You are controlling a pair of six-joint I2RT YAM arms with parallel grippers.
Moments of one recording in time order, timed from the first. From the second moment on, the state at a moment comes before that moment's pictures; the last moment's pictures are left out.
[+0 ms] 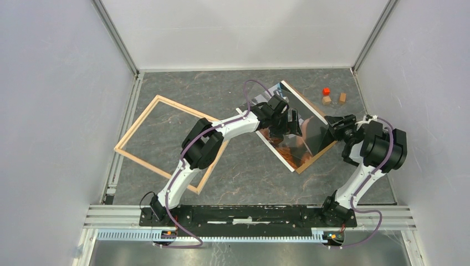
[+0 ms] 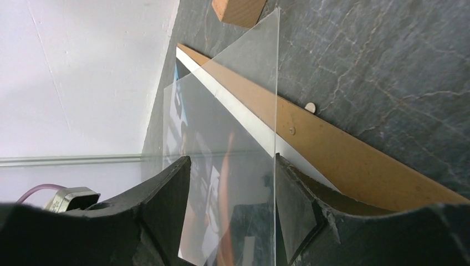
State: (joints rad) left arm -0.87 2.38 1.92 -0.35 0.26 -0.82; right arm -0.47 1.93 0.53 1.07 -0.63 0.96
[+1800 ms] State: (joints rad) left arm -0.88 1.41 1.82 -0.59 -0.05 -0.42; right arm -0.36 1.29 0.74 0.18 -0.47 0.69
